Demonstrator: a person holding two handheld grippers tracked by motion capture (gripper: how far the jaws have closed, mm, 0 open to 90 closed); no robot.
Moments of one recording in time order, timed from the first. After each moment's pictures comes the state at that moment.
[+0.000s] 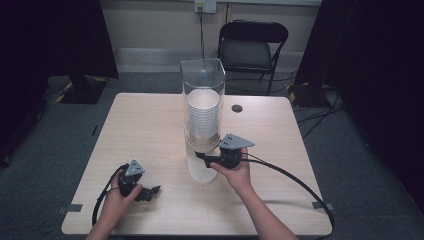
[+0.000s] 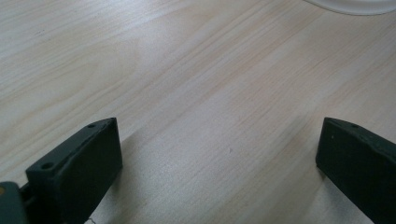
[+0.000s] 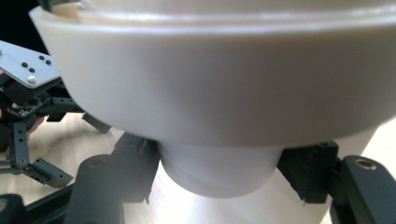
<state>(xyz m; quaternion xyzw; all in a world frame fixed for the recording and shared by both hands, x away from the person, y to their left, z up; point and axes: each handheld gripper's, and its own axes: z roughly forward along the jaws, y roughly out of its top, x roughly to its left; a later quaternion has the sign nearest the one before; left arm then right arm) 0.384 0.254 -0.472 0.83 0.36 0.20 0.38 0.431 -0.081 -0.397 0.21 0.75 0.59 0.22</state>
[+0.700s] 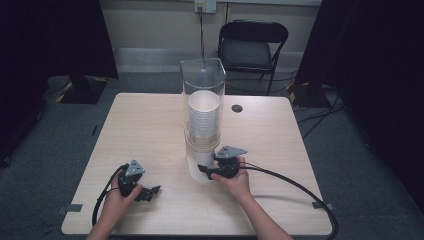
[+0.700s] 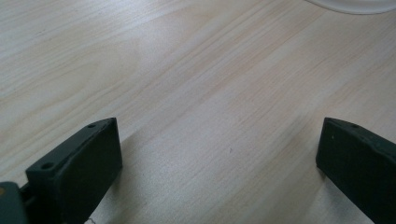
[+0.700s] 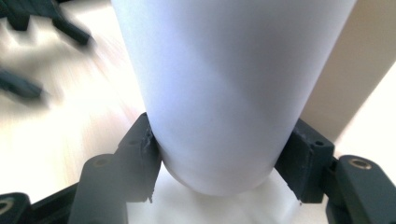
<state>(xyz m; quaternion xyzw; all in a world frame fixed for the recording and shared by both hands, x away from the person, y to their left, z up) 0.384 0.254 -0.472 0.83 0.36 0.20 0.38 0.438 -0.086 -0.453 0.25 0.81 0.51 0.18</state>
